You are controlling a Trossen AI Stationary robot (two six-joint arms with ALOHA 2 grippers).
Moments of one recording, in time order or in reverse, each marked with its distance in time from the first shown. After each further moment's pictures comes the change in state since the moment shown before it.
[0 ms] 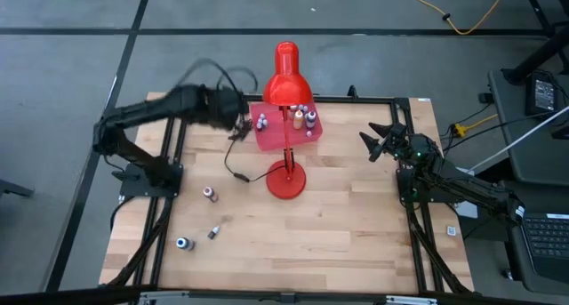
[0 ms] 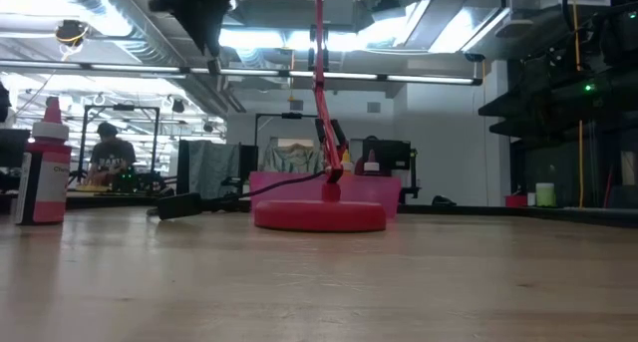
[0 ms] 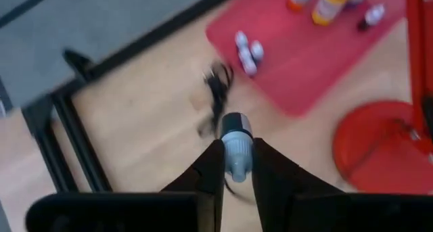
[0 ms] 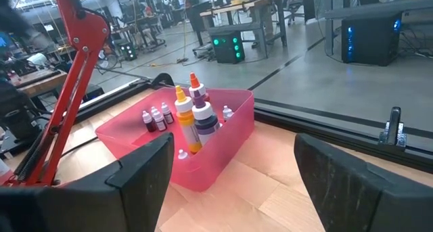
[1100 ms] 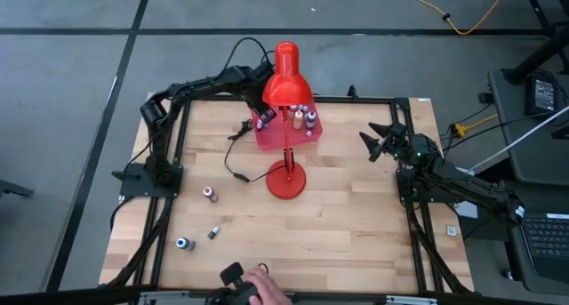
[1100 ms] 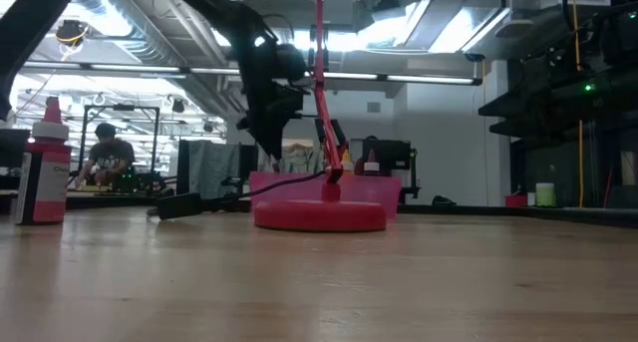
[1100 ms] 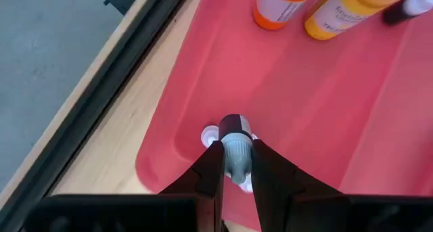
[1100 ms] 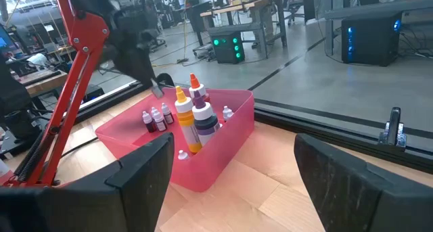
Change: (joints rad) left arm 0.429 0.481 0.000 0.534 0.443 0.768; right arm 0.000 0.000 0.000 0.000 0.000 0.000
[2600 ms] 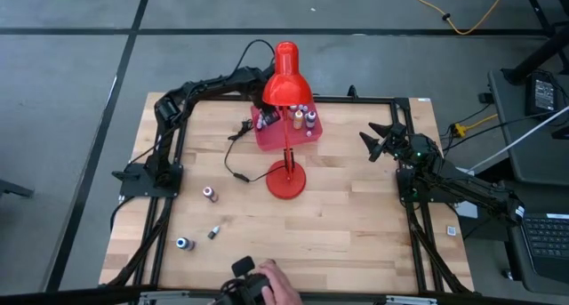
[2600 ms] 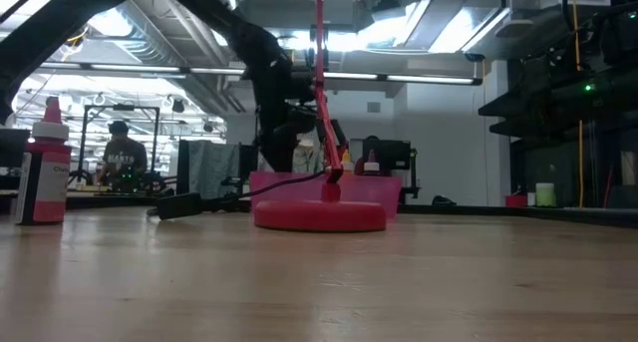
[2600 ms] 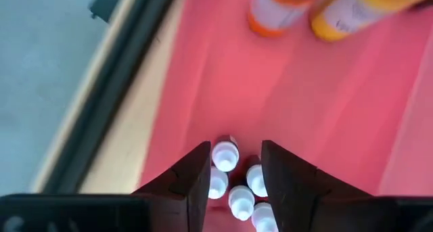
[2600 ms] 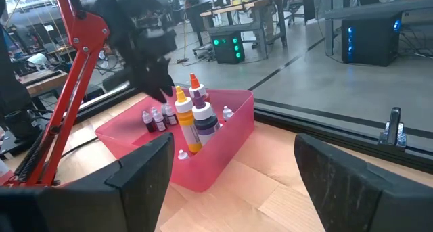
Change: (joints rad) left arm -0.007 0.145 0.094 0.005 0.002 0.130; right arm 0.000 0.000 0.000 0.000 0.000 0.000
